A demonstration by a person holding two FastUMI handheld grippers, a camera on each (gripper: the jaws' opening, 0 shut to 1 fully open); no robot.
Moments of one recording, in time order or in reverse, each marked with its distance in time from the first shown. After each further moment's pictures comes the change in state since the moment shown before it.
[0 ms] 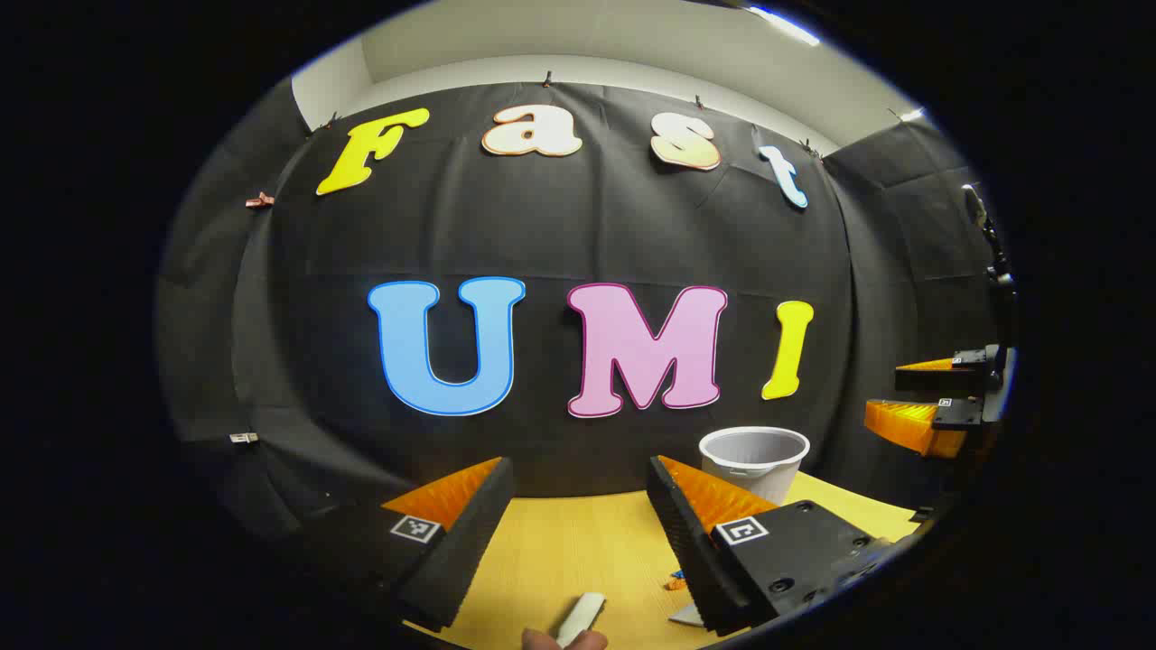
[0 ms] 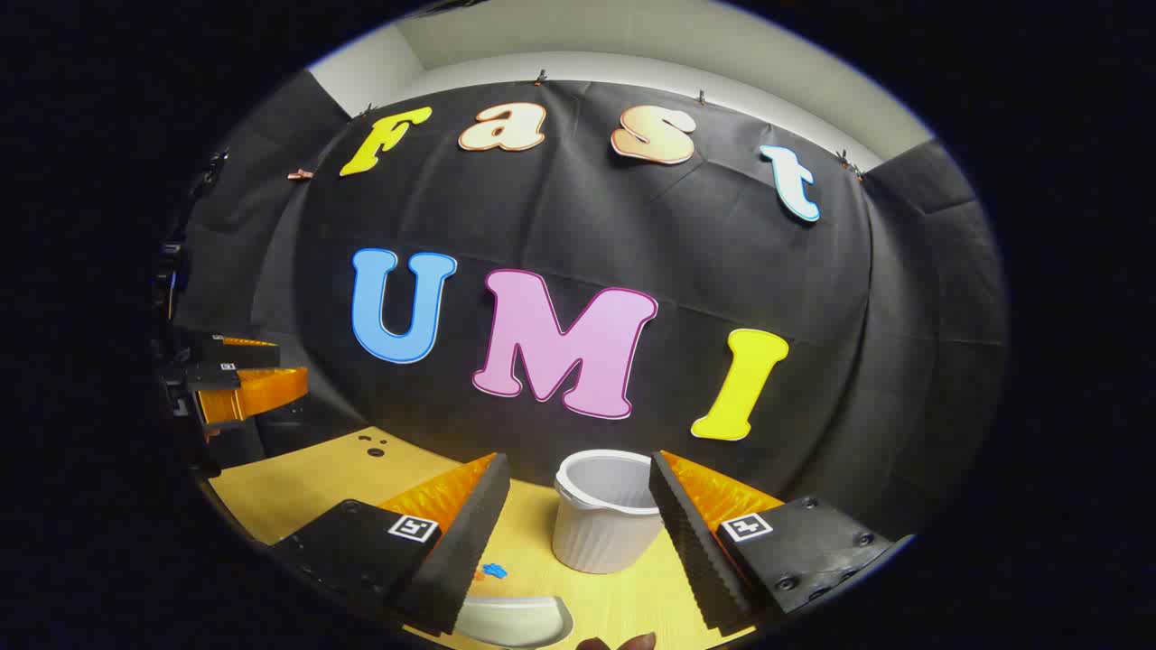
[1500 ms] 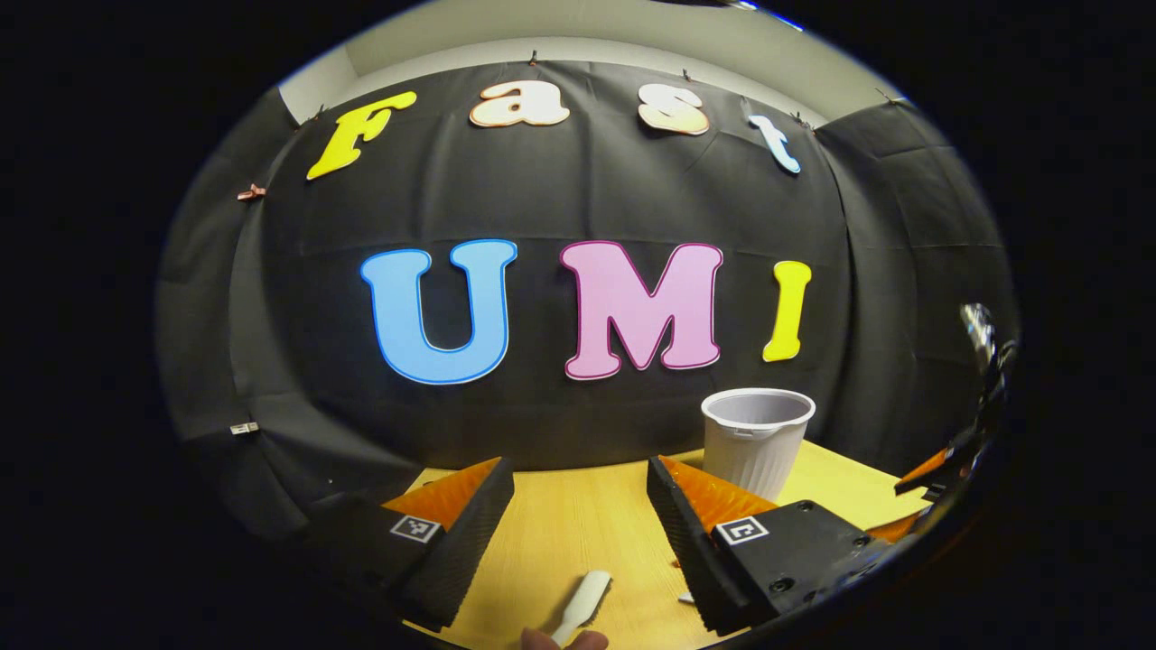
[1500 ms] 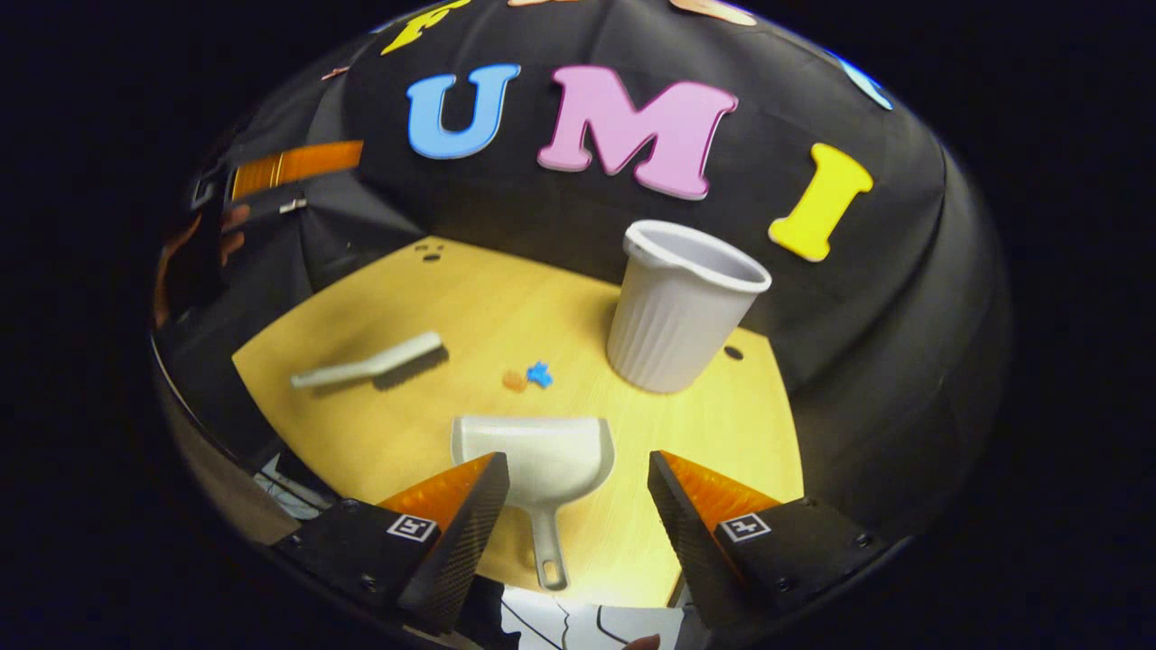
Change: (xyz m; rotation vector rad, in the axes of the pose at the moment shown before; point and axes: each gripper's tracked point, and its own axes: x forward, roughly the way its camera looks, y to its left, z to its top) left arm 0.005 0.000 -0.061 0.034 0.082 0.008; right arm -0.093 0.037 -0.246 -0.086 0.702 0.241
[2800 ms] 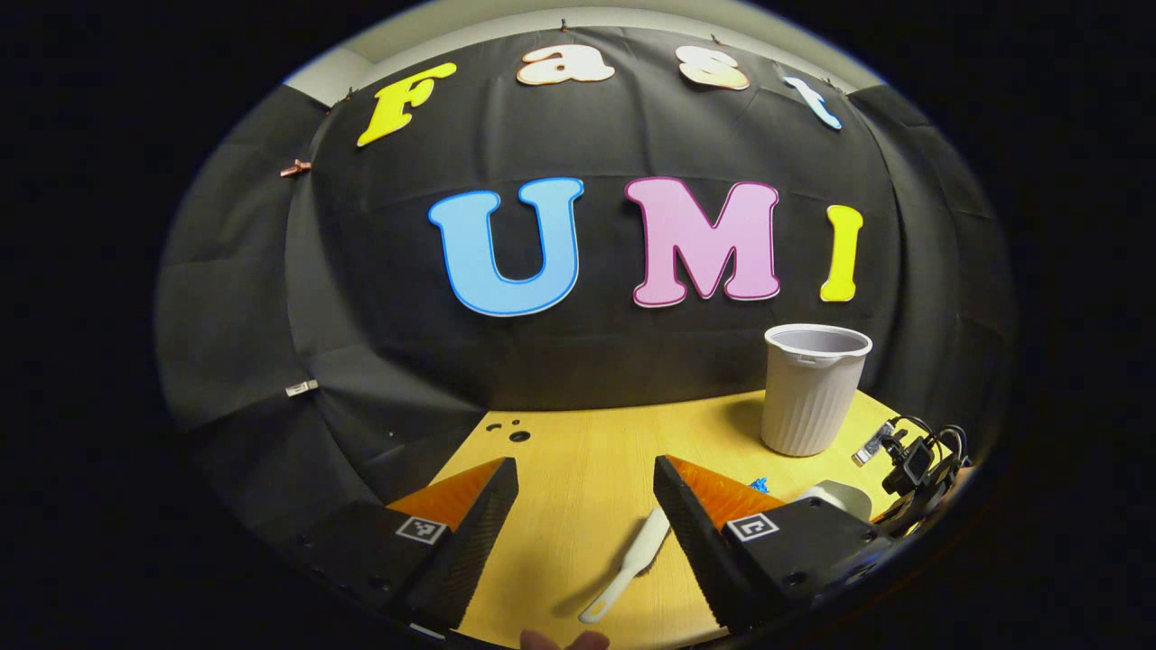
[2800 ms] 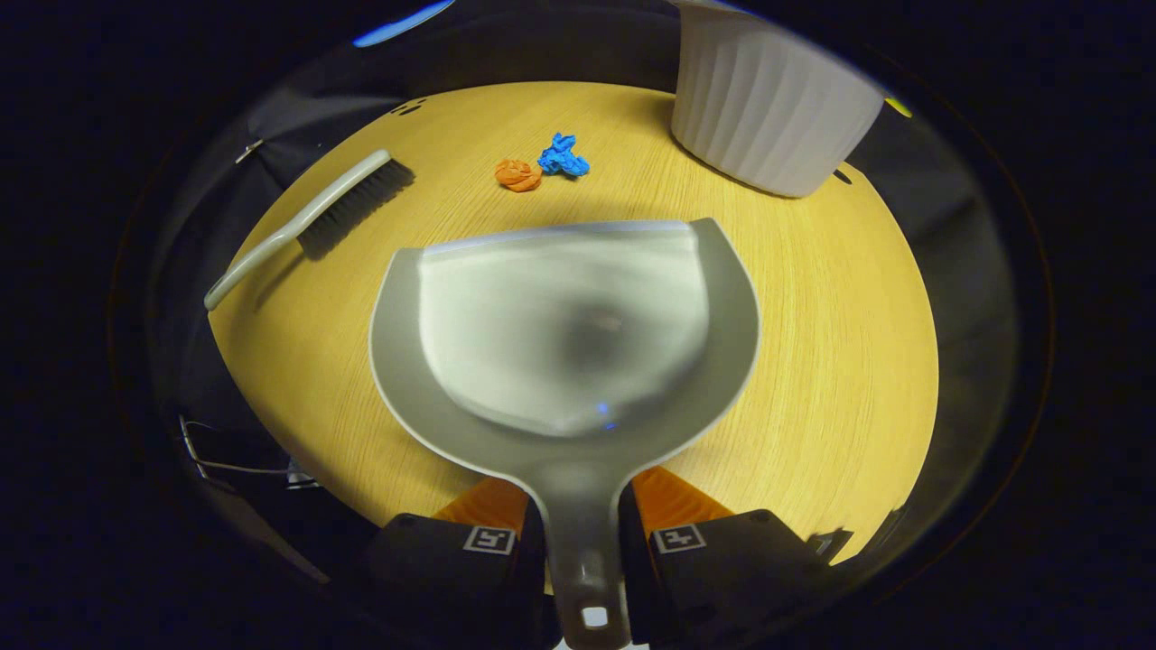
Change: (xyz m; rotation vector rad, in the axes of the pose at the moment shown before) left arm -0.039 0.057 -0.083 -0.009 0.185 0.179; right arm 0.130 0.048 -0.134 0.098 0.477 0.153
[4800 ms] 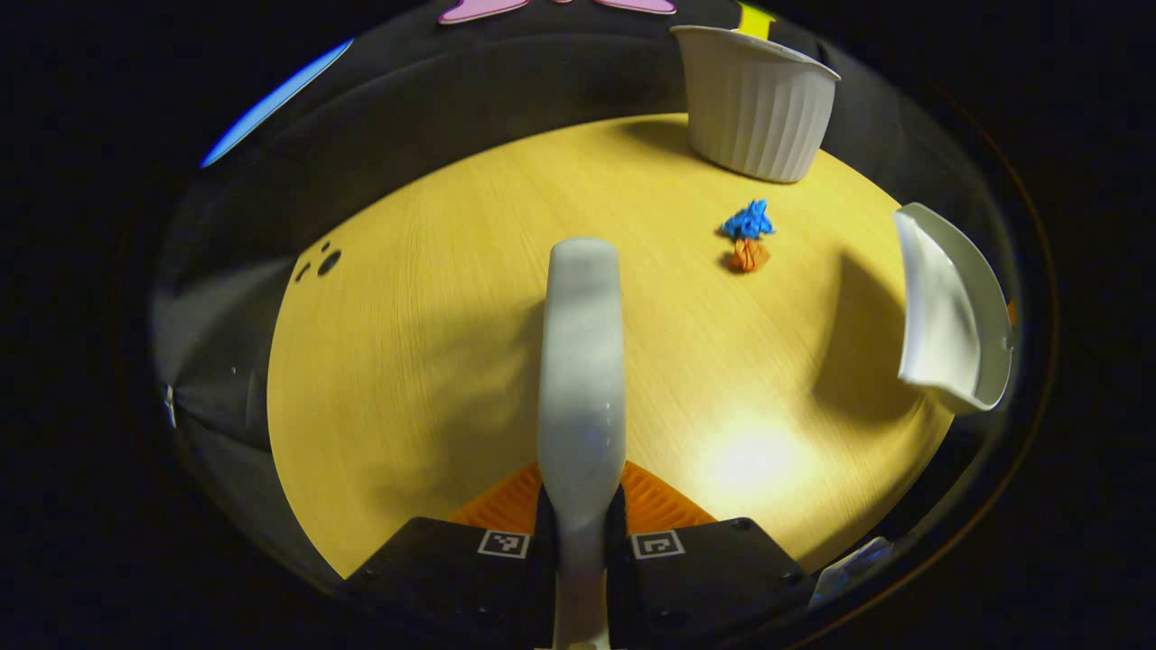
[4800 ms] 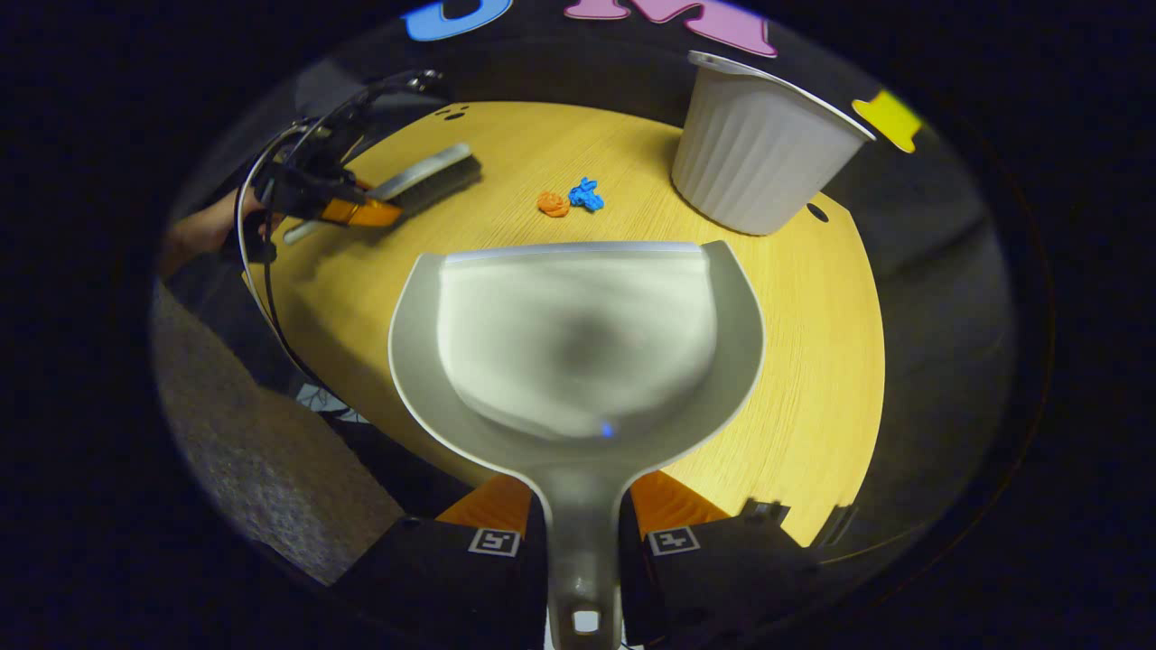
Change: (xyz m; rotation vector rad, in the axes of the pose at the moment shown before) left arm 0.145 -0.078 -0.235 0.346 0.764 -0.408; right arm -0.093 -0.006 -0.015 -0.122 0.003 -0.022
